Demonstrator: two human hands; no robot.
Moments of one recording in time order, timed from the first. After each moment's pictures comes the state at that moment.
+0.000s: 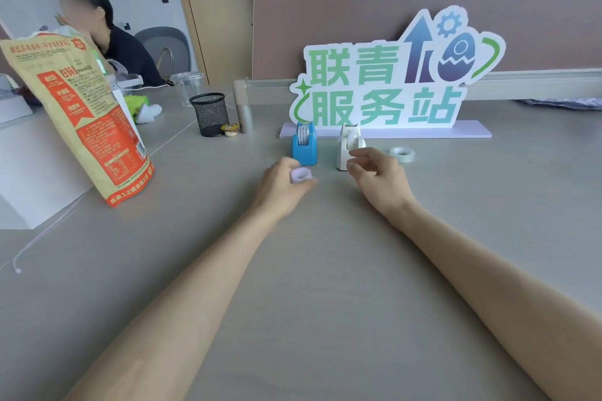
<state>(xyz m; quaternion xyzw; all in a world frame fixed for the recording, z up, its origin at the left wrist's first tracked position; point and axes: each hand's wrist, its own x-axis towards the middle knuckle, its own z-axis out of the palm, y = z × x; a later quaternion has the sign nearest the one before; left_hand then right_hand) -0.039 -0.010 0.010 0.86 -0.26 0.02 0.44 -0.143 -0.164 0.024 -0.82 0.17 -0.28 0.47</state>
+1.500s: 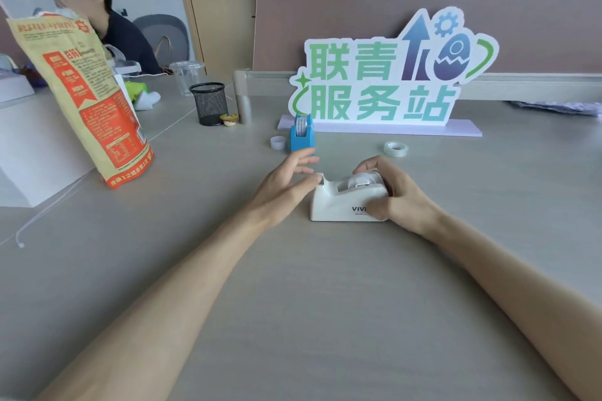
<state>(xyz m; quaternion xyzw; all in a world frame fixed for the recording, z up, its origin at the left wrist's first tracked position) -0.090 0.017 0.021 0.75 -0.38 -0.07 0.53 -0.212 -0.168 0.031 -0.85 0.05 -0.12 0.50</state>
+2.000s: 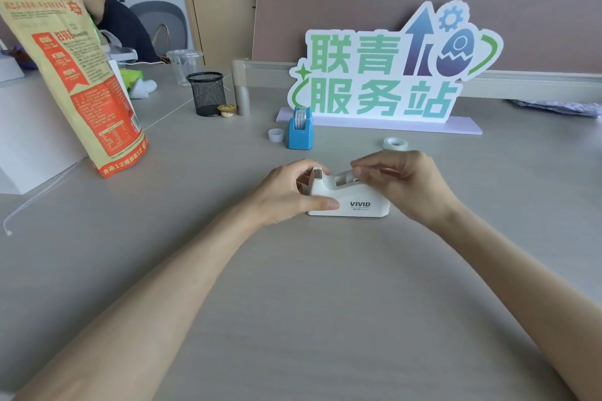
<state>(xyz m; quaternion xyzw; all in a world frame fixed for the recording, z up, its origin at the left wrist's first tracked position) -0.090 0.014 0.015 0.77 -0.40 -0.12 0.49 -0.213 -0.168 0.040 -0.88 0.03 -0.25 0.40</state>
